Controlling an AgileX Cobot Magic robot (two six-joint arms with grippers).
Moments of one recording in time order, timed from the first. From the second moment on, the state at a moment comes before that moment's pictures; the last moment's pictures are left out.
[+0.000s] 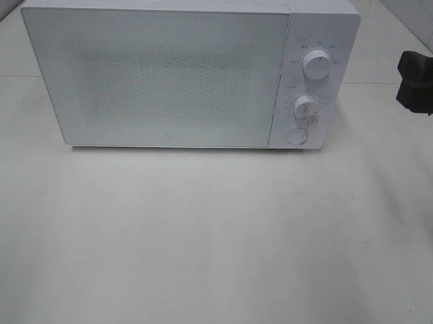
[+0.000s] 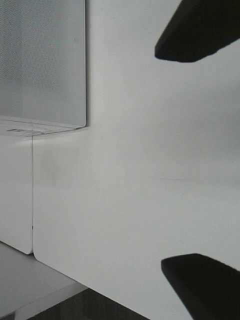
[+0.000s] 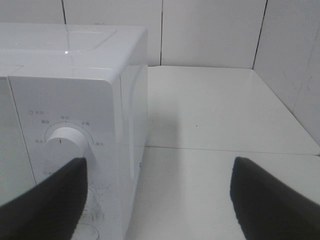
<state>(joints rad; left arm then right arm) 0.10 0.00 -0.50 -0.12 1.04 0.10 0.22 1.17 -0.32 0.27 -0.75 -0.22</state>
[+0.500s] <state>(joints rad) 0.10 0.00 -0.50 -0.12 1.04 0.10 0.52 1.43 -0.27 0.57 -1.09 -0.29</state>
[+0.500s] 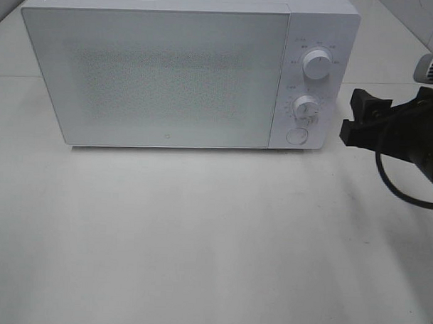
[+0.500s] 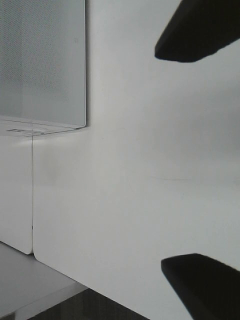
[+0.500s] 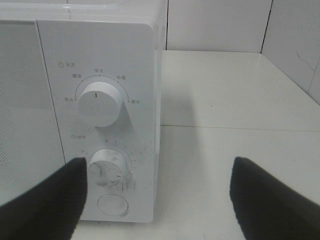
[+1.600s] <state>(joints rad) 0.10 0.00 -0.50 -0.12 1.04 0.10 0.76 1.68 -0.27 0.80 -1.21 -0.24</state>
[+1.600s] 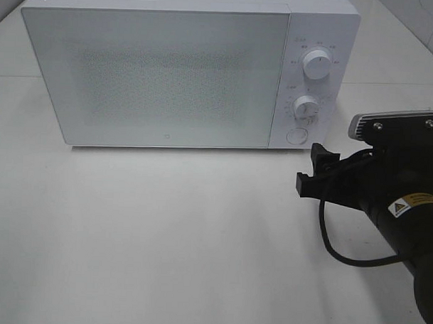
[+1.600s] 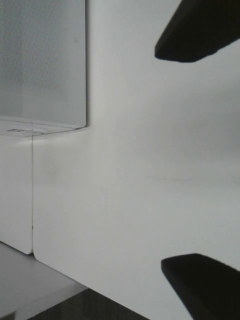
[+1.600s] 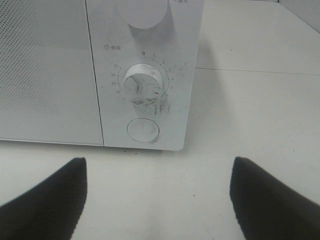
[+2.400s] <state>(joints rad) 0.10 0.00 -0.50 -0.12 1.04 0.10 0.63 1.84 -0.48 0.65 -1.21 -0.21</state>
